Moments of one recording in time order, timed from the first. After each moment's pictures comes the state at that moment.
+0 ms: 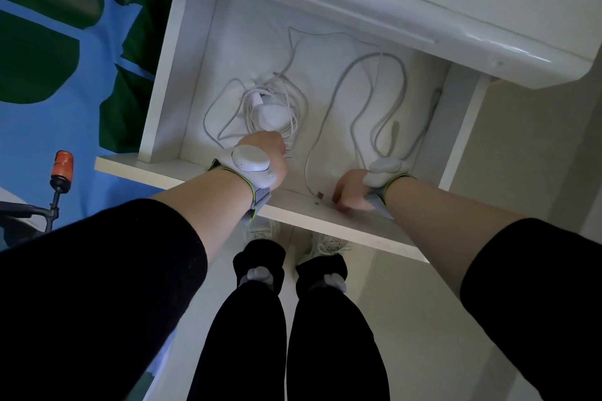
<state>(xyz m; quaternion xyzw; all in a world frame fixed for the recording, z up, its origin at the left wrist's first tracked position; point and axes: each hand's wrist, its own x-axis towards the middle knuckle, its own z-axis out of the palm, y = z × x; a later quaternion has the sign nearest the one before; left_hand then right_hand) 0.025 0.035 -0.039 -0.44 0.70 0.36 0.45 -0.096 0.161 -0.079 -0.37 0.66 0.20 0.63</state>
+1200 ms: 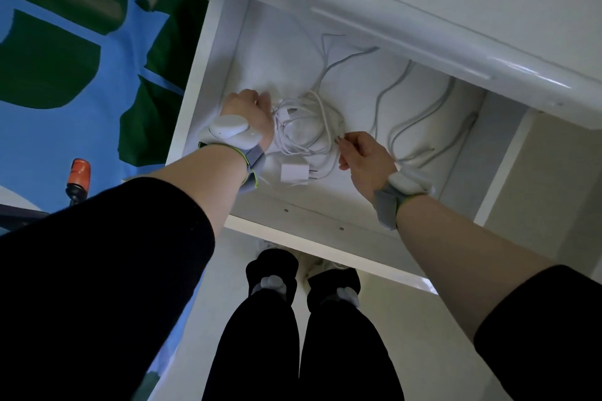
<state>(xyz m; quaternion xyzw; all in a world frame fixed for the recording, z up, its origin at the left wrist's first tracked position) 0.055 -0.033 -0.071 -0.60 0.73 0.29 0.16 -0.075 0.115 -0.095 -0.20 0.80 -0.30 0.47</state>
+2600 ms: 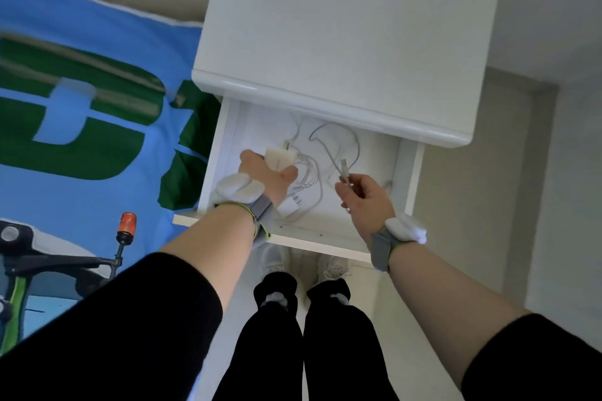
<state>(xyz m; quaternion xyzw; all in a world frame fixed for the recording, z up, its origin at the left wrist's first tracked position) 0.041 0.002 0.090 -0.65 0.61 0.43 0.09 -0.069 0.147 0.077 -0.09 0.82 -0.38 0.42</state>
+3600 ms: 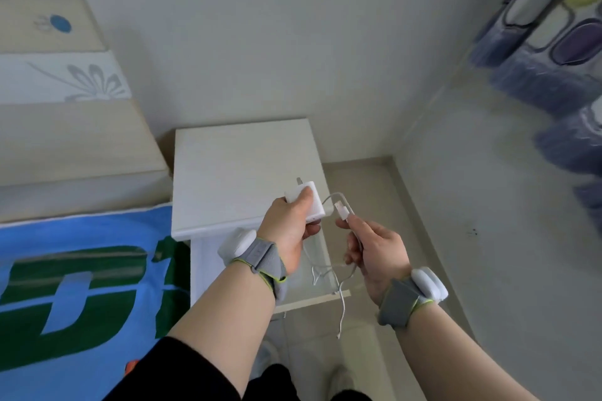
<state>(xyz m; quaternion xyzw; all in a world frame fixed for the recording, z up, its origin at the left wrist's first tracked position) -0.021 0.108 0.449 -0.42 0.45 0.79 -0.04 -0.056 0.242 0.430 0.10 0.68 -0.68 0.25</state>
